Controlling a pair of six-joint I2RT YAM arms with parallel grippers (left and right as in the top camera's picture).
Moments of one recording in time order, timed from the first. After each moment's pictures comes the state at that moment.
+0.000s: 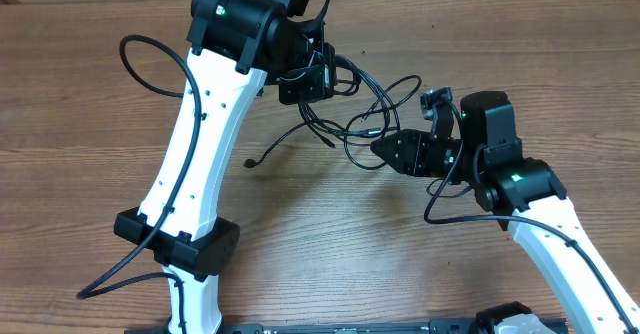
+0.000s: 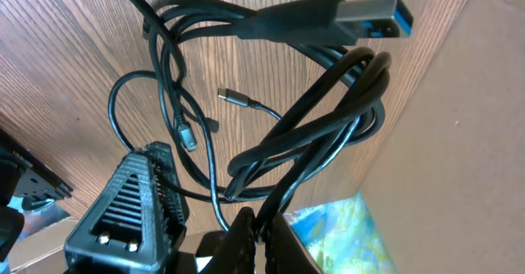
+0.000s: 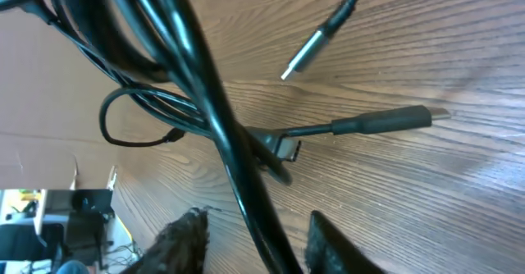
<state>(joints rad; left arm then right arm) -0.44 2.05 2.56 -1.65 0.30 -2.07 0.26 1.24 0.92 -0.48 -0.64 0.49</state>
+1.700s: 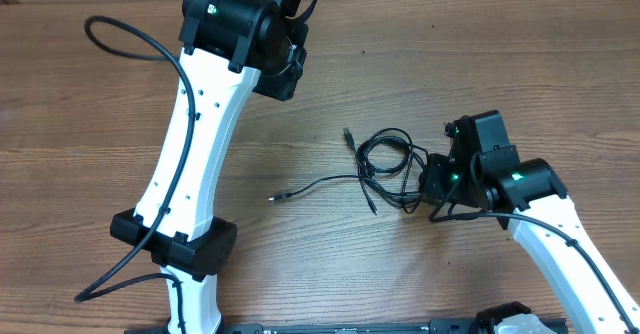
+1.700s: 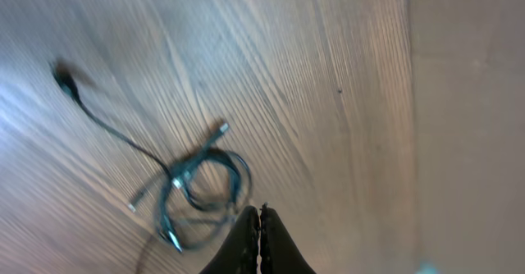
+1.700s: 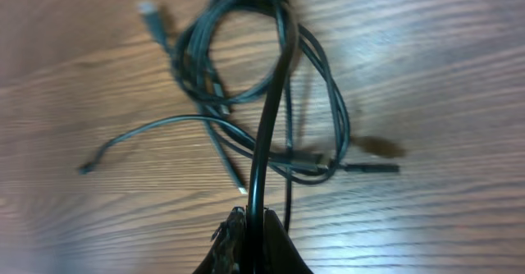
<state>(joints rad) -0.43 2.04 2.56 -1.68 -0.07 -1.61 0.26 1.24 0.94 -0.86 -0.22 0.53</state>
